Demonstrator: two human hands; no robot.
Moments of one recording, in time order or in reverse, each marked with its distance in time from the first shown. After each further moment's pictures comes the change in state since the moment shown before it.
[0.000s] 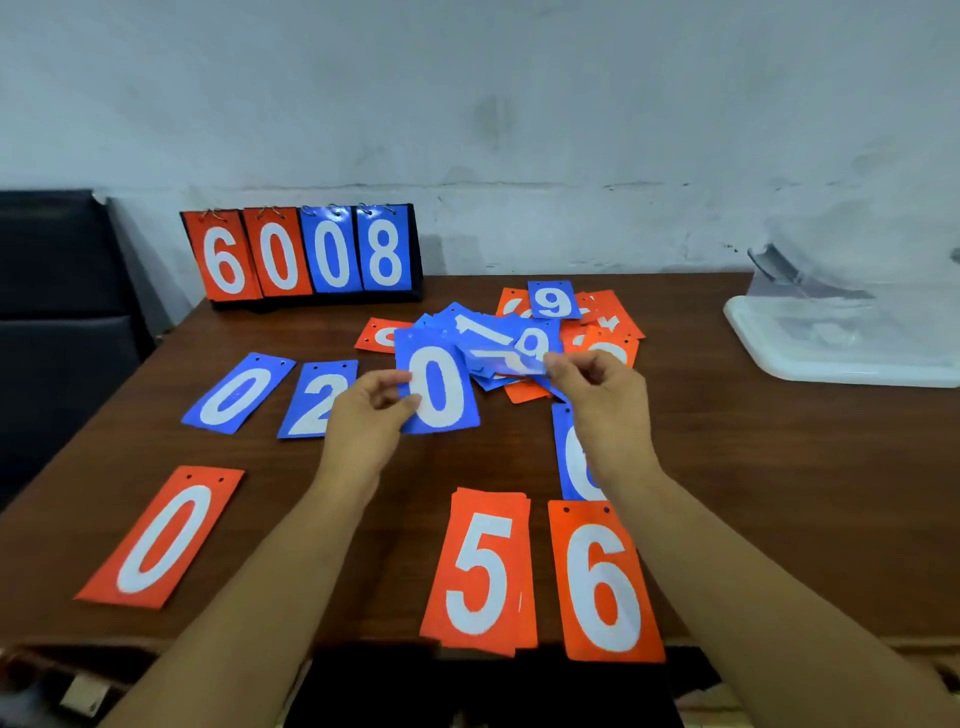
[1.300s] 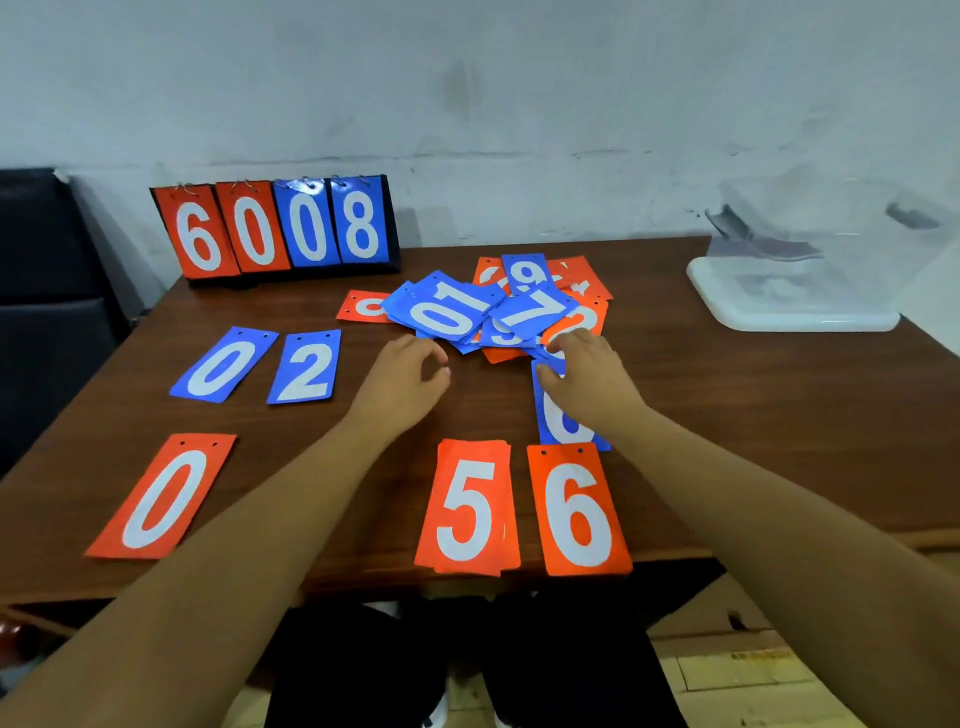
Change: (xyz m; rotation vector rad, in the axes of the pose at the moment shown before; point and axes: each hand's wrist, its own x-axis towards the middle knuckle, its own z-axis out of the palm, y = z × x) left_hand -0.007 0.000 0.020 0.746 -0.255 0.480; right_hand 0.002 0.024 -0.035 -1.053 -0.262 -0.272
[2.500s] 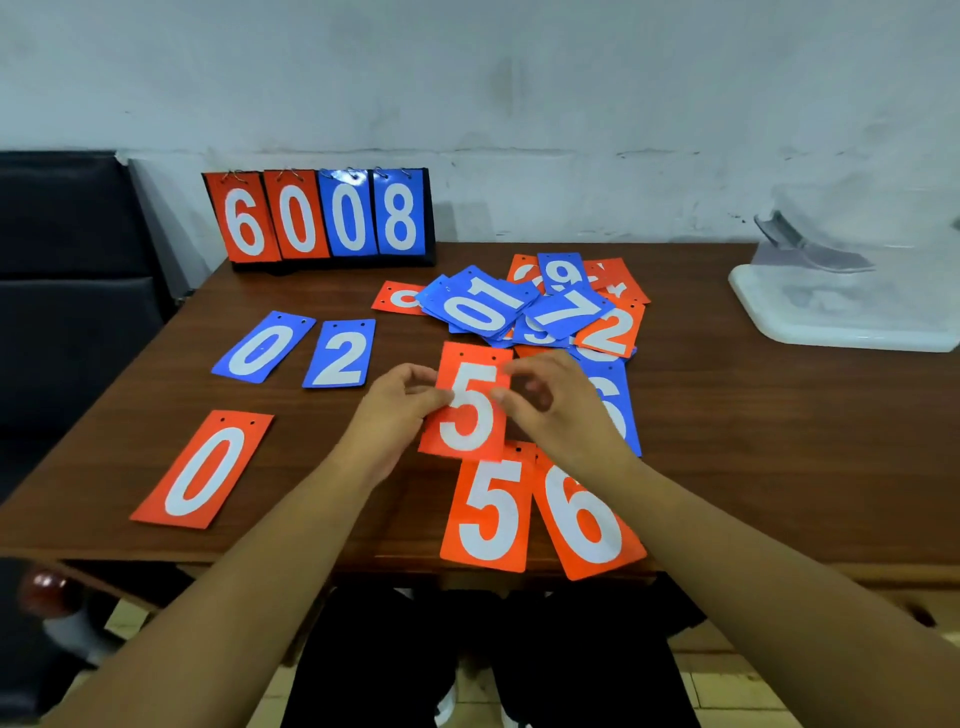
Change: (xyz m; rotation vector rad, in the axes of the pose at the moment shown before) left_hand -0.044 -0.005 -0.019 -0.803 -0.069 -0.605; right_hand -0.038 -0.059 0.017 0.419 -0.012 -0.167
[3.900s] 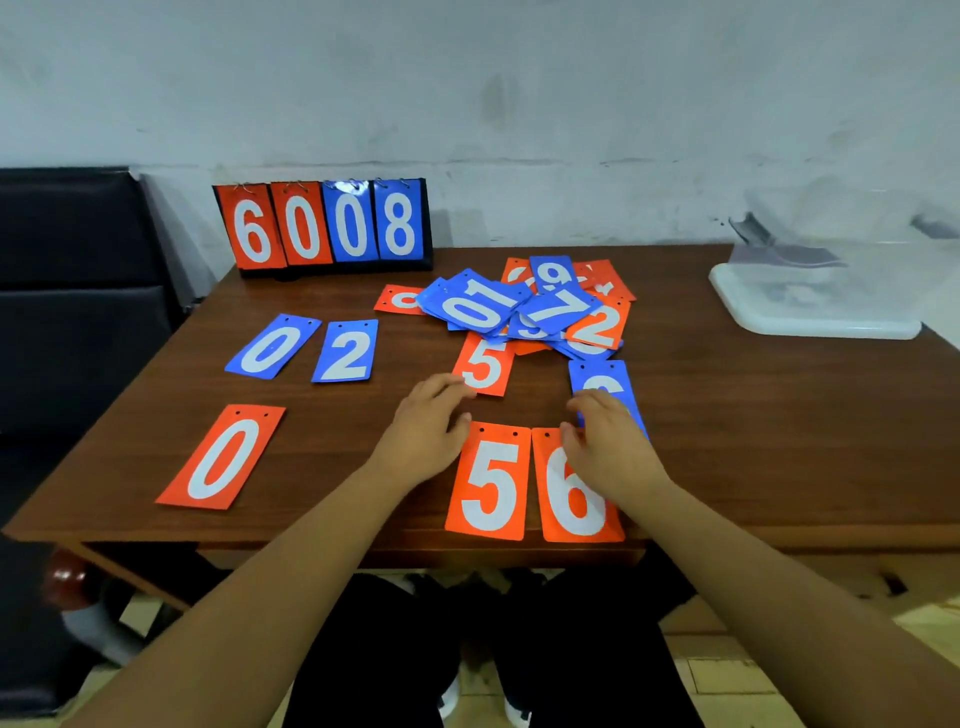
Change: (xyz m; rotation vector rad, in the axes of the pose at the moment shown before) left_hand -0.016 -0.029 0.013 0.912 -0.043 0.532; right_hand -0.048 0.037 -0.013 -0.359 -0.073 0.239
